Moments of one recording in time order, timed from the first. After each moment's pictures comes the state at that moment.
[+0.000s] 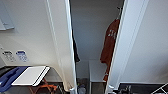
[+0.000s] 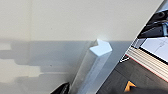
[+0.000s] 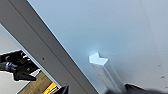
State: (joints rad) left arm 0.69 2.19 -1.16 0.17 0.11 0.07; right arm -0.71 2.16 -1.18 -0.29 0.09 0.20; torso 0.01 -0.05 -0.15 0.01
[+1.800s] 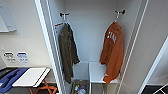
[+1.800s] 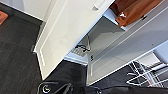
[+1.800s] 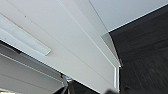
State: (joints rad) left arm 1.76 2.00 -1.54 0.40 -0.95 -0.20; right arm -1.37 1.87 -1.67 -0.44 0.70 0.65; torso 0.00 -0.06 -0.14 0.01
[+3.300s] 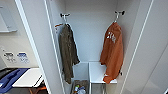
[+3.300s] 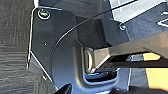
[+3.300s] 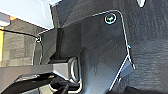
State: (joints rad) left arm 1.65 2.93 -2.67 0.65 -0.36 -0.58; right arm -1.59 2.79 -2.59 -0.87 0.33 0.93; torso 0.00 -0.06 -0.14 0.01
